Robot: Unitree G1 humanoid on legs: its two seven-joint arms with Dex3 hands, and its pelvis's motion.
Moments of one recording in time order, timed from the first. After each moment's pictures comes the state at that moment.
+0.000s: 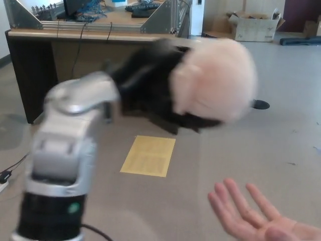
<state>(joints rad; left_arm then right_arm) -1.04 0.16 0.15 -0.08 -0.01 0.59 -0.82 -0.48 -0.35 0.05 1.04 -0.23 -0.49 -0.08</state>
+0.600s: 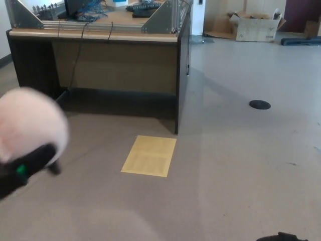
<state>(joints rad) -0.58 0.26 0.76 -0.14 -0.28 0.85 -0.78 -0.45 -0.35 0.03 1.04 -0.22 -0.51 -0.06</state>
